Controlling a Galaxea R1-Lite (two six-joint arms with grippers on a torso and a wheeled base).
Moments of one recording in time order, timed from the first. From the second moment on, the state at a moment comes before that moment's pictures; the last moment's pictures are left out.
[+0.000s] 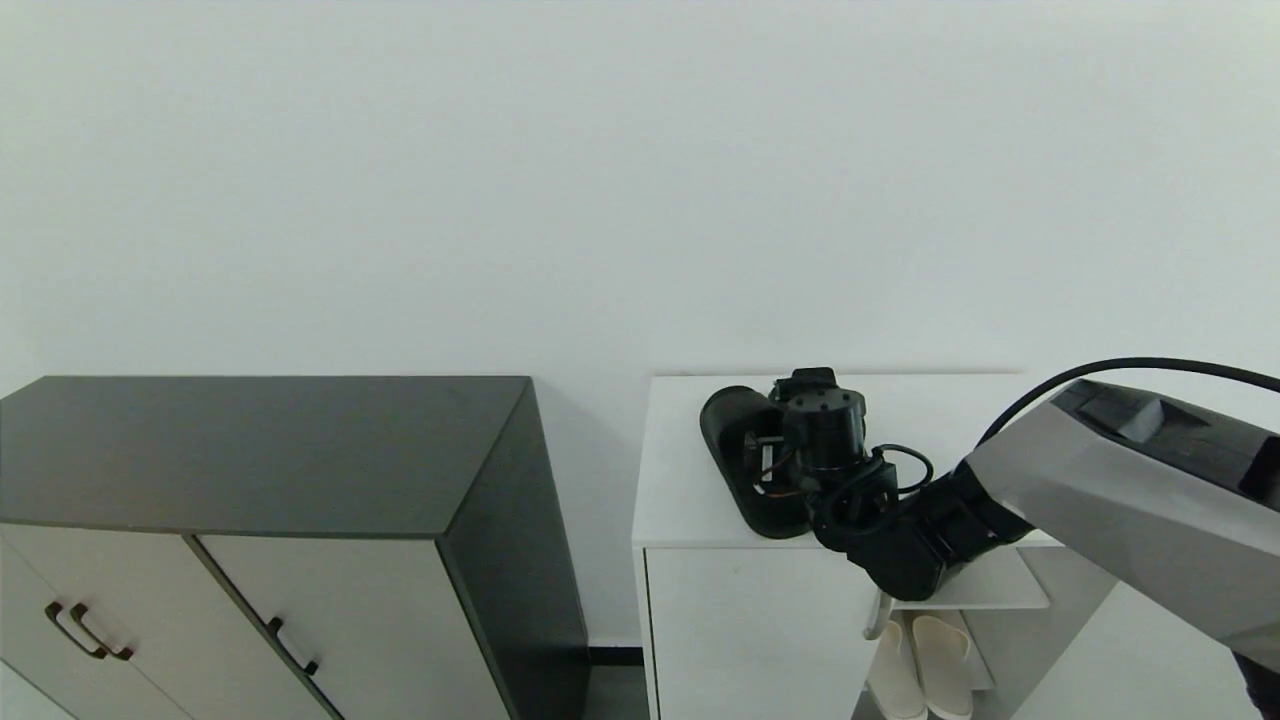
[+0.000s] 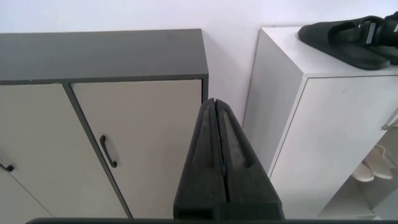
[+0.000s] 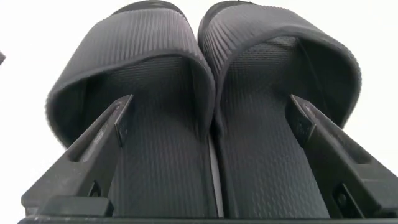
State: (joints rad) left arm 0.00 0.00 0.00 0.00 -0.01 0.01; right arm 0.61 2.30 -1.23 -0.81 -0.57 0.15
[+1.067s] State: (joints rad) left arm 0.00 0.00 0.00 0.00 -0.01 0.01; right arm 0.60 2.34 -1.26 -0.85 -0.58 0.15
